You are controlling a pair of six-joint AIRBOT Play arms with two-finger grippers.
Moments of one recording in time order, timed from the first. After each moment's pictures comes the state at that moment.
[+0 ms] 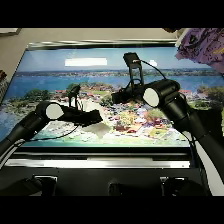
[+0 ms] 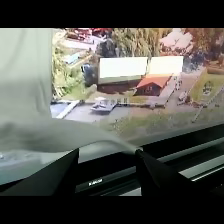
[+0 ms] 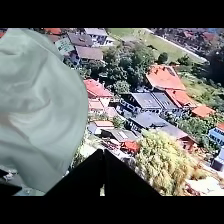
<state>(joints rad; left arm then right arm) -0.51 -1.24 1.07 1.09 -0.94 -1.97 0.56 -1.27 1.38 -1.48 0.96 1.77</state>
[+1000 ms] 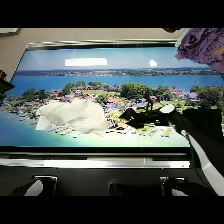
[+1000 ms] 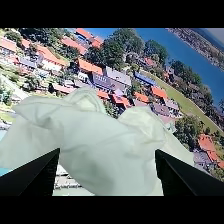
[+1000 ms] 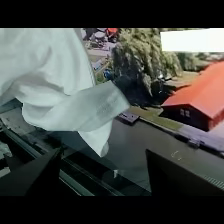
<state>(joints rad) 0.40 -1.00 1.34 1.19 -1.26 -1.70 0.23 -1.41 0.85 -0.44 0.92 1.36</state>
